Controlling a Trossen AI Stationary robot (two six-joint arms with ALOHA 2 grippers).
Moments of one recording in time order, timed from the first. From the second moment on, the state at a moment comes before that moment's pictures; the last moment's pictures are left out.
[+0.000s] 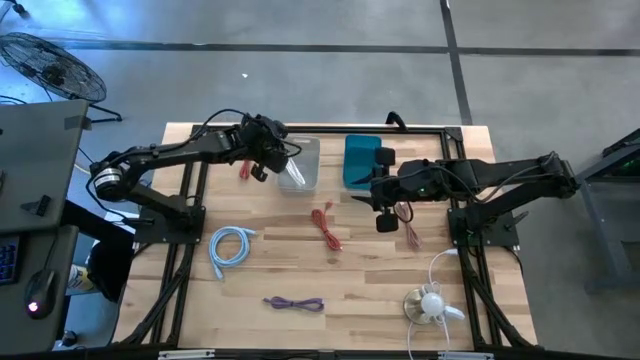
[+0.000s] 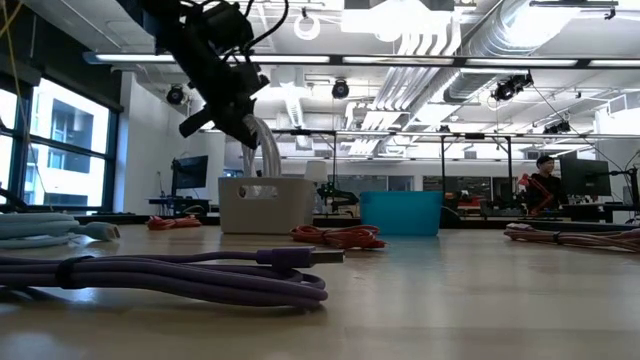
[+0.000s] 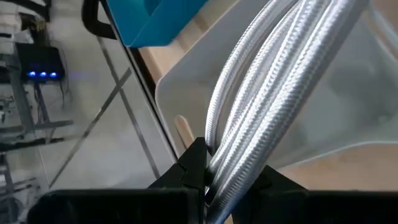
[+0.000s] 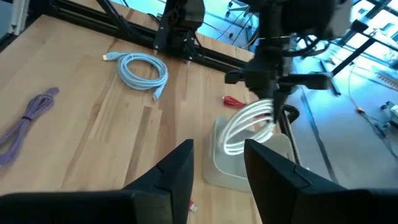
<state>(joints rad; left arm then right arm) 0.50 1.36 0.99 -0.38 -0.08 1.25 0.12 1.25 1.26 -0.50 0.26 -0.24</state>
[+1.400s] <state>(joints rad) 0.50 1.50 1.08 -0.40 -0.15 1.21 0.12 1.25 1.26 -0.54 0.23 -0.20</state>
